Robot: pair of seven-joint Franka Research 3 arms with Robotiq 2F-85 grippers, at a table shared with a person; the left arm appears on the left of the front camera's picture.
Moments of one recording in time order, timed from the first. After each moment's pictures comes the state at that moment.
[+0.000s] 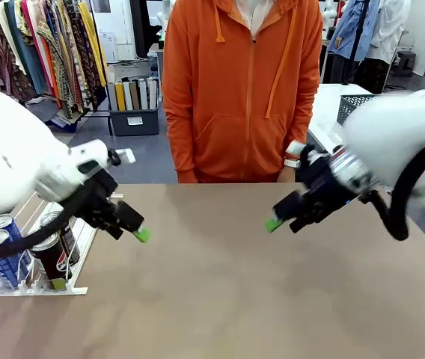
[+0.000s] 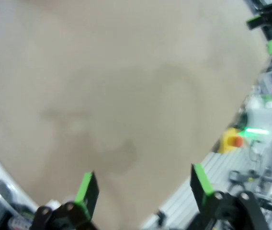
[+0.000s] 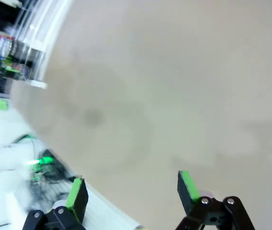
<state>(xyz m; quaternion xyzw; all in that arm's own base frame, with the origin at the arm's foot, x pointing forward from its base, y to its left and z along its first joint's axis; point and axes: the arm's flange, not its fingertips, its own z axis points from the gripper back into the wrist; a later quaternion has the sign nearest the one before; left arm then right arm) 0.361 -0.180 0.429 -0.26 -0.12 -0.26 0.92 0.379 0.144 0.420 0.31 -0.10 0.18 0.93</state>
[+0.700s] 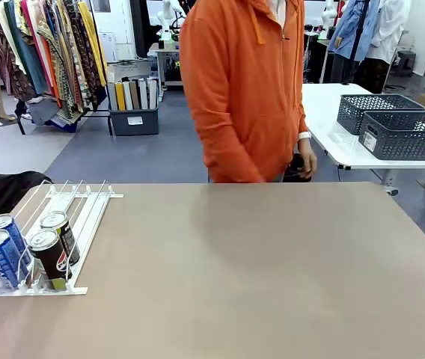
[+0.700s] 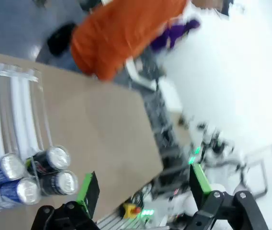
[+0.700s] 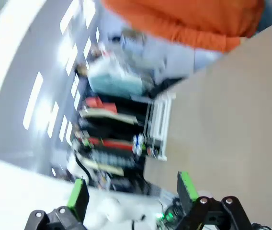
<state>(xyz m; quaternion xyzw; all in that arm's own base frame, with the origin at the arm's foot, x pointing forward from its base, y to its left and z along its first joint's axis) 0.299 0.167 0.558 -0.54 -0.30 0.04 0.79 0.234 -0.177 0.533 0.61 -0.28 -0.07 0.74</state>
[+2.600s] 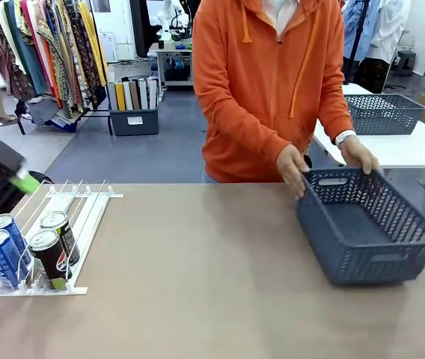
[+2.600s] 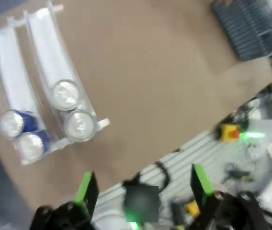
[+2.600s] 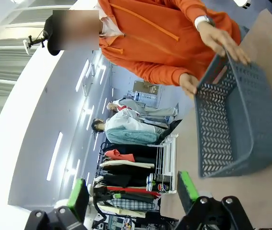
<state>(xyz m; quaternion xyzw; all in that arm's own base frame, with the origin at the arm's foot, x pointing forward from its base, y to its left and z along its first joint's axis) 0.283 -0.054 0.577 -0.17 -0.15 -0.16 0.96 0.186 -0.260 0.473 0.63 -0.34 -0.19 0.67</state>
